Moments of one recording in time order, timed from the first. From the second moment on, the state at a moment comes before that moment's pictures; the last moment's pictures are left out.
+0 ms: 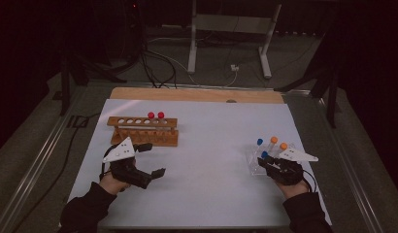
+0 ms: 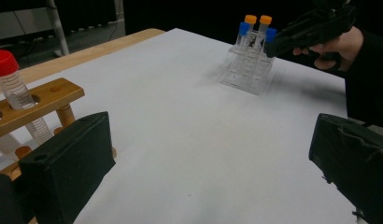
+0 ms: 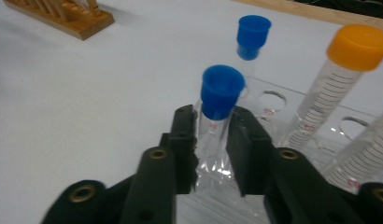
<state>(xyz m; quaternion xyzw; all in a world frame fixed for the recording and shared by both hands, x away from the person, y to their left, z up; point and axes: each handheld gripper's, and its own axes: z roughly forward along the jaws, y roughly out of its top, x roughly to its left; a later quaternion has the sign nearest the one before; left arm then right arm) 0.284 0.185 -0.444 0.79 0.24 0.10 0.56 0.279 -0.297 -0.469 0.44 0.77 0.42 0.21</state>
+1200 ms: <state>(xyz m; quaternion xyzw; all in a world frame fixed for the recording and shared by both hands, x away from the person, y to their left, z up) 0.283 0.174 -0.434 0.80 0.22 0.08 0.56 0.267 -0.271 -0.414 0.37 0.76 0.47 0.26</state>
